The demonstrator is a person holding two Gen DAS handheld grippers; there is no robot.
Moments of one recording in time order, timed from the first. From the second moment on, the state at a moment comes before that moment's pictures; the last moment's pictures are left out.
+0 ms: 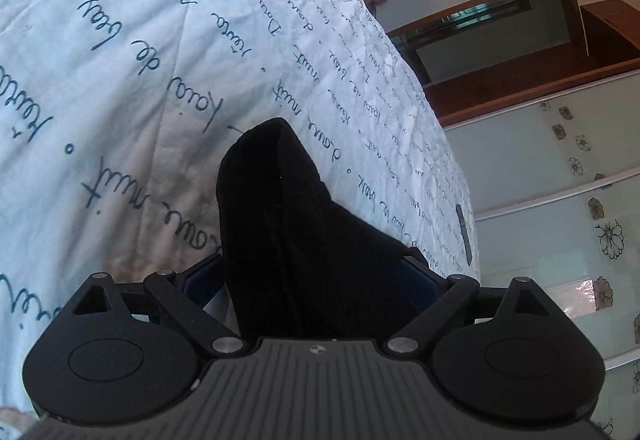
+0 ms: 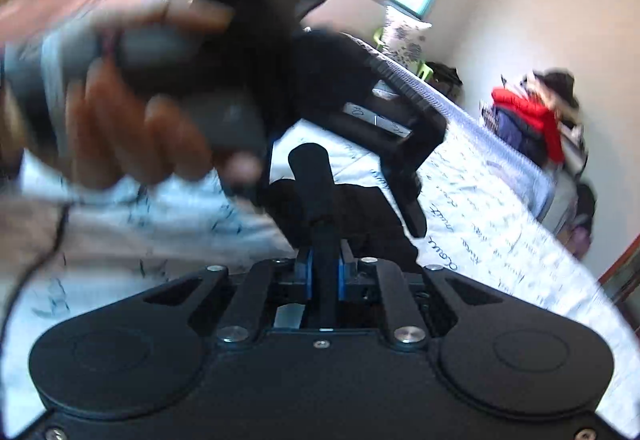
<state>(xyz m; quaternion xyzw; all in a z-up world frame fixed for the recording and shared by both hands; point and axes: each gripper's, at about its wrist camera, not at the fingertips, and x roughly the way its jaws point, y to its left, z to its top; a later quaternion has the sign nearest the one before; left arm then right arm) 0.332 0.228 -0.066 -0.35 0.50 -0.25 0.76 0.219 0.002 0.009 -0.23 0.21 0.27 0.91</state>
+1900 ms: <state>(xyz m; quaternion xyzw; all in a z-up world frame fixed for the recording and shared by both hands) 0.149 -0.285 -0.031 -0.01 0.45 -0.35 0.82 0.082 -0.414 -0.045 0.25 0.21 -0.06 0.94</state>
